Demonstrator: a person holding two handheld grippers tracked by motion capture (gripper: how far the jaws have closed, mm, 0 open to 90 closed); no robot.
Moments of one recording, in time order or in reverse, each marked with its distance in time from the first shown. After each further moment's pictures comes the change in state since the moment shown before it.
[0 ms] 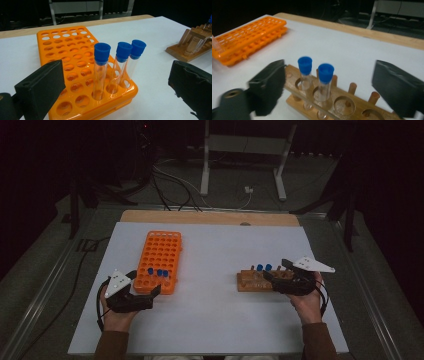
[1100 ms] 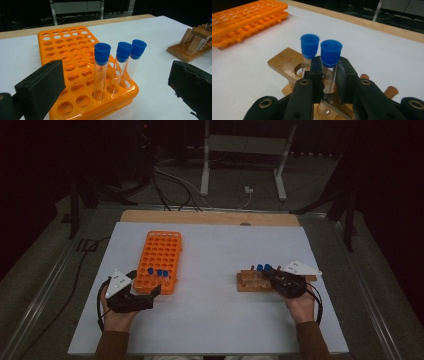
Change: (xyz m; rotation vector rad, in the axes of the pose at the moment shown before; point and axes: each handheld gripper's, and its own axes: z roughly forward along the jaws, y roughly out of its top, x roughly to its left) left arm -0.001 0.000 0.001 0.002 0.007 0.008; right arm 0.005 -0.015 0.018 0.027 -0.007 -0.076
